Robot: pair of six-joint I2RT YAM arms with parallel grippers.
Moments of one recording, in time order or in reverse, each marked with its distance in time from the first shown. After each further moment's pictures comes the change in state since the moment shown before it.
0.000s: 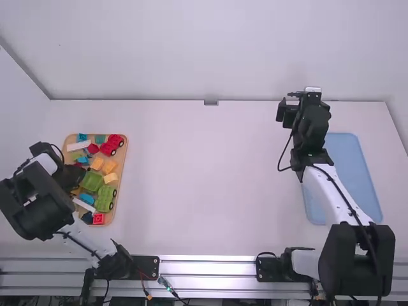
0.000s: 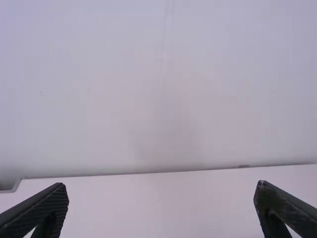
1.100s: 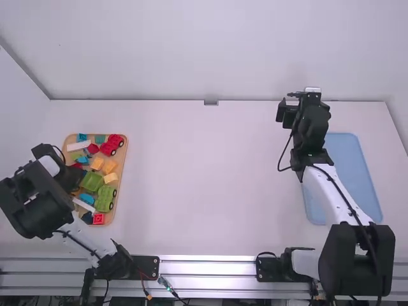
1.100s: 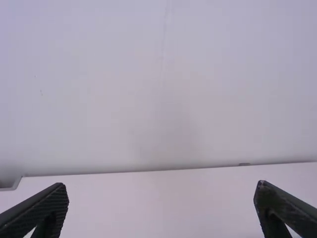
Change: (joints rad) left arm 0.000 0.013 -0.045 0.109 -0.053 0.014; right arm 0.000 0.000 0.000 -0.008 0.000 0.002
